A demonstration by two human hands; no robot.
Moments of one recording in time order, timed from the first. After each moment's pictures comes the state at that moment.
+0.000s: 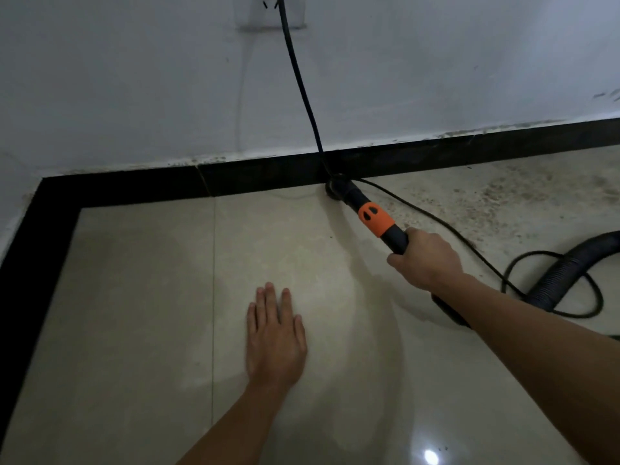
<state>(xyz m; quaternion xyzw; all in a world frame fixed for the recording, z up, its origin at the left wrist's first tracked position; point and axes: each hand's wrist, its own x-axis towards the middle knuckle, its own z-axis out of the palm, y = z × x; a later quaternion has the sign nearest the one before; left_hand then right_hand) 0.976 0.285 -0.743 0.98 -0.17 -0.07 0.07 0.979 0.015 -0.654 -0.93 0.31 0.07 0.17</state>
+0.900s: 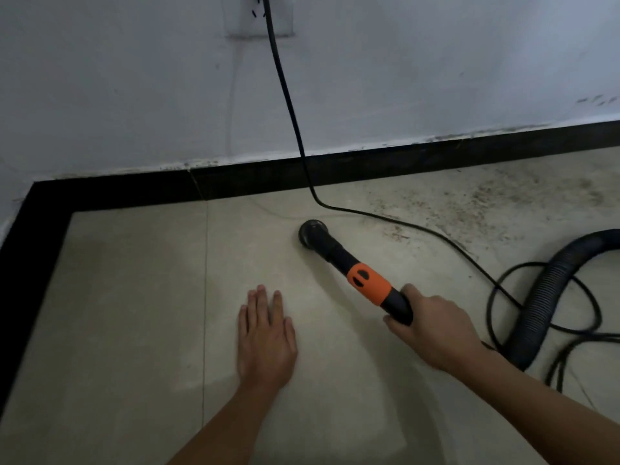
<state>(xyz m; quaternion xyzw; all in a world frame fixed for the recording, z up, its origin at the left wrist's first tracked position) 0.976 0.287 -0.745 0.98 -0.17 -0.06 0.07 0.884 0.044 -0.651 -0.97 0.20 0.12 0.11</state>
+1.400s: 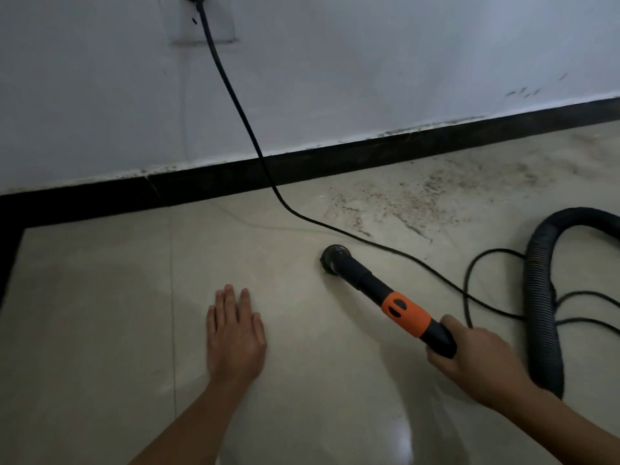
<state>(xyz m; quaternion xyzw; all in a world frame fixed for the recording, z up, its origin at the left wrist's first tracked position) 0.973 0.285 -0.738 0.98 -0.18 -0.05 0.09 0.766 0.005 -0.638 -0.94 0.30 0.14 0.12</state>
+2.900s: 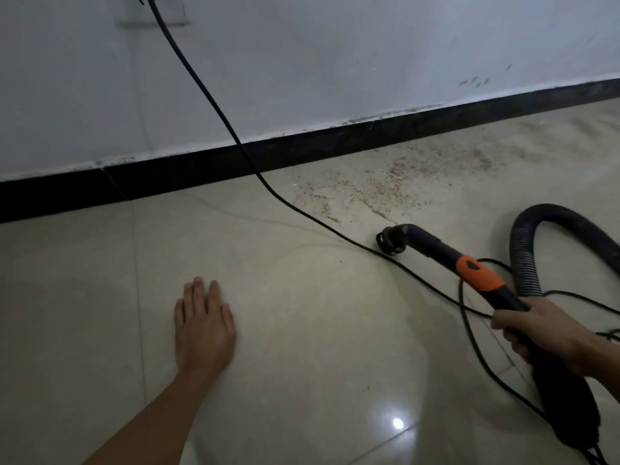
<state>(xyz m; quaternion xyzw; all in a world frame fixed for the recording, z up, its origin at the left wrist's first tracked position) 0.970 0.289 -0.740 0.98 -0.19 -0.03 0.11 0.685 -0.092 -0.595 -0.69 0.52 0.11 0.48</state>
